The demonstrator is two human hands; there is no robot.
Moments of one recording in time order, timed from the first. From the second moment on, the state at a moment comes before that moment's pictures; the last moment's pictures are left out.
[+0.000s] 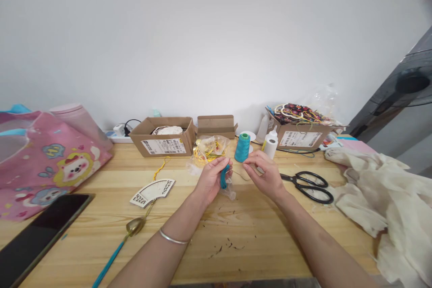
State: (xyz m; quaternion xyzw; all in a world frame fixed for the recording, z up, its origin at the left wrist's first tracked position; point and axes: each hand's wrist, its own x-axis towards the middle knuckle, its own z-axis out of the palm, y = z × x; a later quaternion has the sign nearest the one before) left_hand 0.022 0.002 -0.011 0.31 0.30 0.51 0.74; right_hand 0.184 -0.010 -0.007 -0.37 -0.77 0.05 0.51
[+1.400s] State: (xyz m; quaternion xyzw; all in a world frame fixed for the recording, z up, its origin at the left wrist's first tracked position) left_hand 0.026 -0.011 0.000 0.71 0.34 0.51 0.34; right_hand 0.178 -0.010 -0.009 -0.44 -0.58 0.52 0.45
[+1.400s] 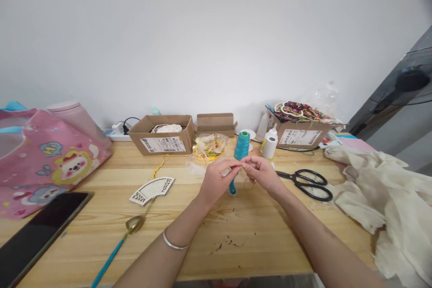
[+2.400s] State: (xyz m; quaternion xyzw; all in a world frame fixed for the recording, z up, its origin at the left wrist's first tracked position) left_hand 0.029 -0.008 -0.004 0.59 0.40 0.54 0.44; right_hand 0.172 -0.013 -0.010 -0.49 -0.64 0.36 0.48
